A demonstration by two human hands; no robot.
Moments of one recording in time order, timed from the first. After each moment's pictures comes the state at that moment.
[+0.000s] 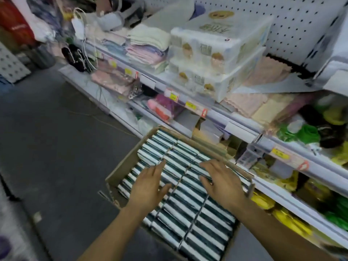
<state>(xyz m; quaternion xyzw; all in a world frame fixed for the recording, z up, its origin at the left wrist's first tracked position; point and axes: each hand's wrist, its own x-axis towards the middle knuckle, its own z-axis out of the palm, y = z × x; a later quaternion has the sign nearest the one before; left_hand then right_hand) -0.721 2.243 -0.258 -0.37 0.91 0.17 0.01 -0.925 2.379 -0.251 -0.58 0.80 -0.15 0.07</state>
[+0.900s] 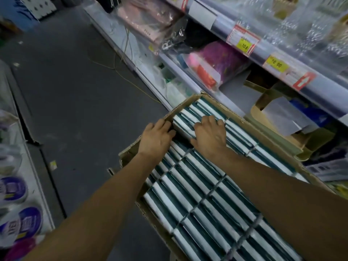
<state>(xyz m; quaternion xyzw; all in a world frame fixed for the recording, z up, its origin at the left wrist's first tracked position) -0.709 2.090 -0.396 -0.36 0.93 -0.07 0.03 -0.879 2.147 -0.390 -0.63 0.77 0.05 0.02</state>
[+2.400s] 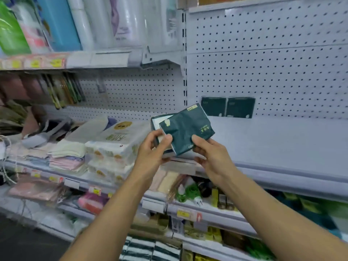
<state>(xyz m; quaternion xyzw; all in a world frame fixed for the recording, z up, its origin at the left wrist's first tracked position) -0.989 2.354 0.040 -0.16 0.67 0.66 -0.29 -1.079 2.491 0.039 -0.15 0.53 -0.80 0.23</state>
